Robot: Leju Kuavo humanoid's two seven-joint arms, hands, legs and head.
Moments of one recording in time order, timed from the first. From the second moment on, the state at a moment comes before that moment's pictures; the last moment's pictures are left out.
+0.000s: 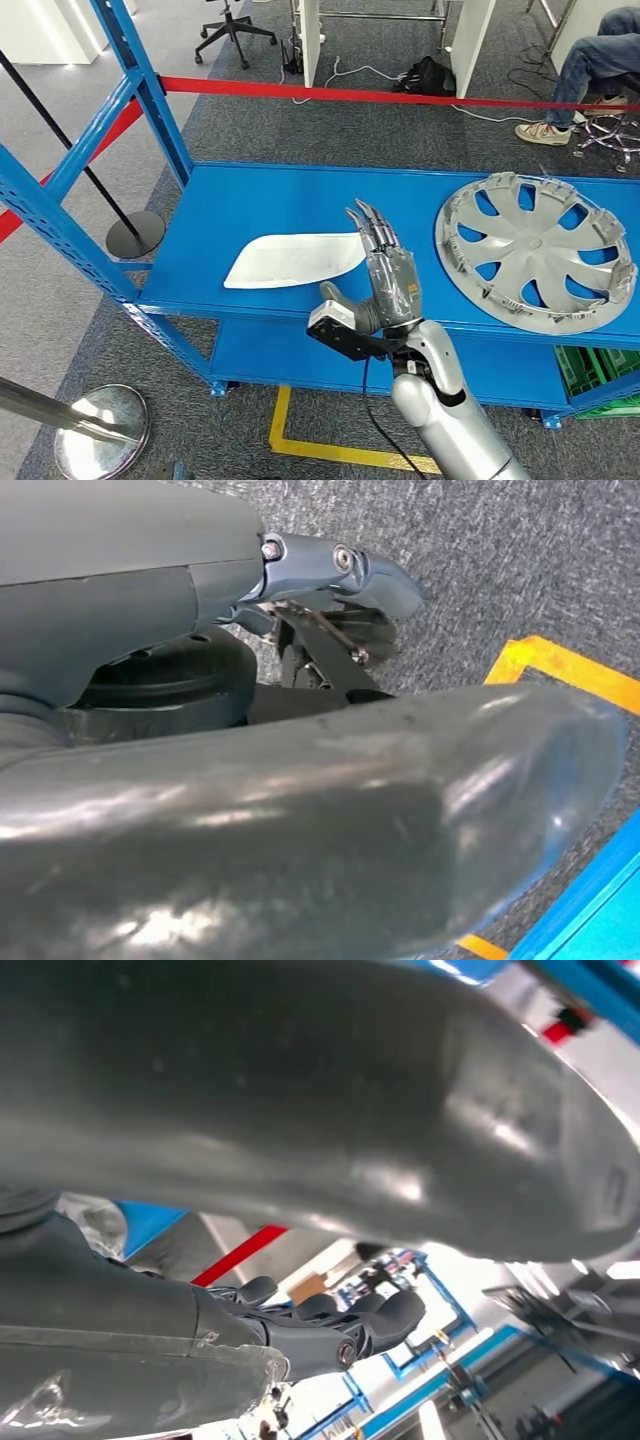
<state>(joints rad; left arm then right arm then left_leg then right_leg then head) -0.09 -0.29 1.23 -0.23 -0.91 -0.11 -0.38 -0.27 -0.01 0.50 -1.43 0.83 -0.34 -0.16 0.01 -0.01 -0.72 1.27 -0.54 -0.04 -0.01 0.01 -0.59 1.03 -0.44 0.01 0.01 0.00</state>
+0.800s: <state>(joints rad) -0.10 -0.29 1.21 -0.23 -0.93 -0.14 -0.37 -0.58 -0.08 0.36 -0.96 0.97 -0.38 -0.06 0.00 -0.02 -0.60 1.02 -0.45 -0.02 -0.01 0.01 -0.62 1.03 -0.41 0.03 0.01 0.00</state>
